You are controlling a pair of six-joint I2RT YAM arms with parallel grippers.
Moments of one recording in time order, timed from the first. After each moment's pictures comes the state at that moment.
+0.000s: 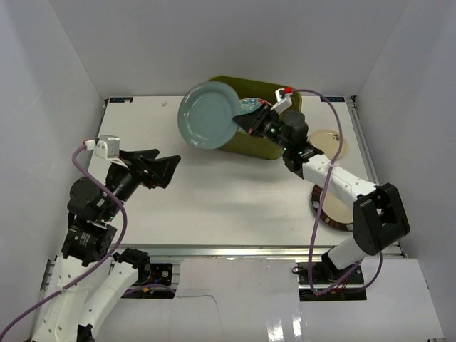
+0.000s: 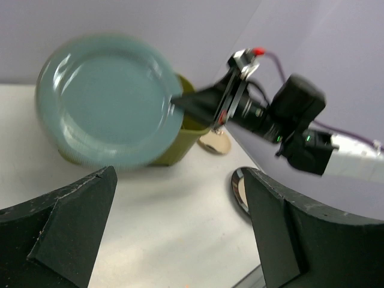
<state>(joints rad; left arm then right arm) -0.34 0.54 0.96 -0.26 0.21 -0.47 0.60 1.52 1.06 0.46 -0.23 0.87</state>
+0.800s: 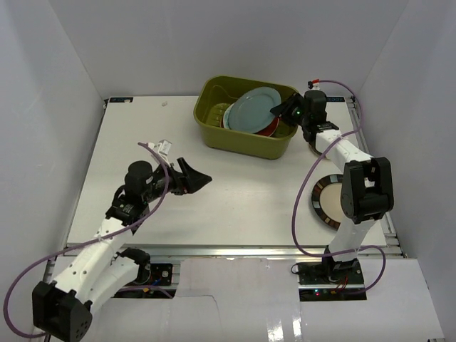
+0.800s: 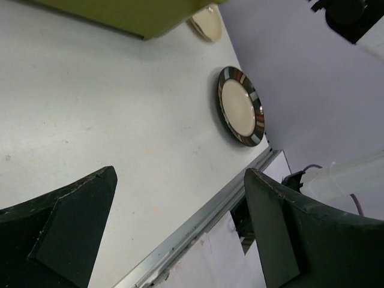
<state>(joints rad) -0.38 0.79 0.61 -0.05 0.45 -0.70 0.22 1.80 1.33 0.13 -0.24 0.77</state>
